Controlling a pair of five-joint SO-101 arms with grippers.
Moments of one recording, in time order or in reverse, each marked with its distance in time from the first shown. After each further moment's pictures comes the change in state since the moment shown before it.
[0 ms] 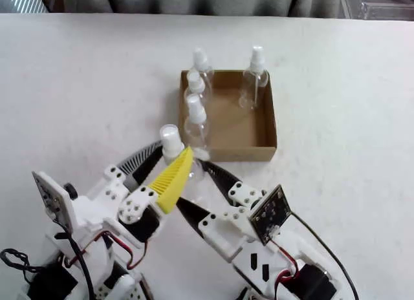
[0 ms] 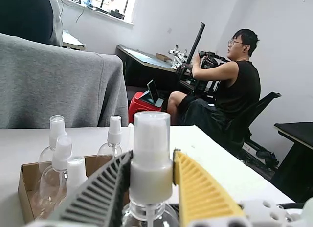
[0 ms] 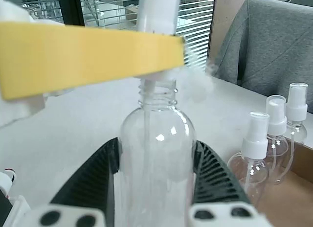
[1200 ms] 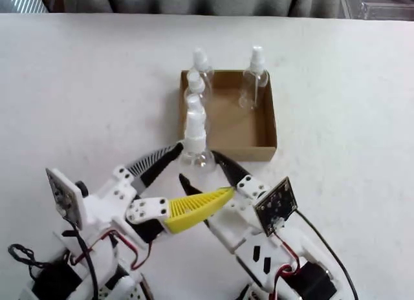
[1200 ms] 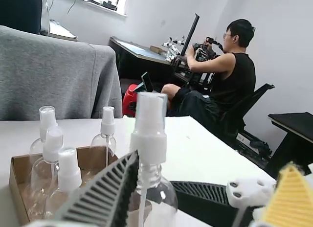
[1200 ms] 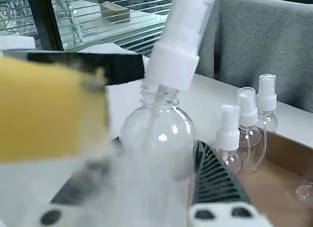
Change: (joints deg) left arm 2.1 -0.1 1.1 1.2 0.0; right arm 5.6 -0.3 0.0 0.0 0.0
